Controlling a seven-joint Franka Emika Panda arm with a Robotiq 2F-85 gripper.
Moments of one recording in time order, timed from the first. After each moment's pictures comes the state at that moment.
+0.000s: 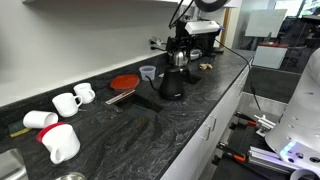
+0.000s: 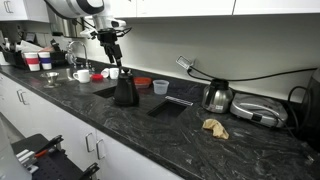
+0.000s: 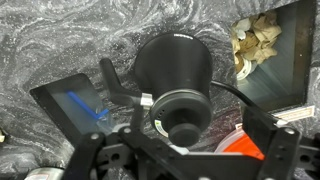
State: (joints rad) arm -0.02 -0.35 0.19 -2.45 -0.05 2.32 0.48
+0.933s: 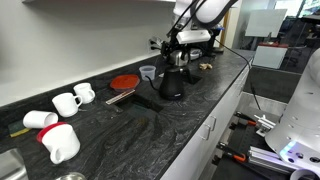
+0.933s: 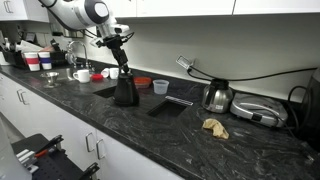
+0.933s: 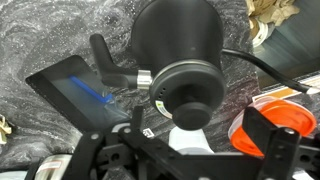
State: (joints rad) arm -0.04 -0.25 0.19 -2.45 -0.21 2.50 0.70
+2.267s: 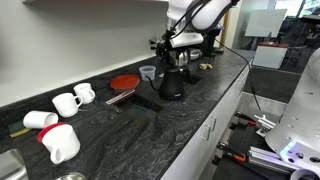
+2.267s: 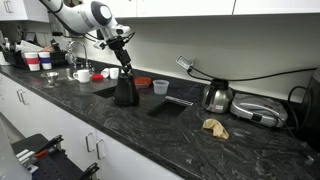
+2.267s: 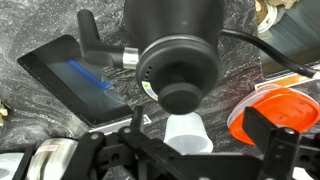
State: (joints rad) arm -0.03 -0.17 0.19 -2.39 -0.36 2.52 0.82
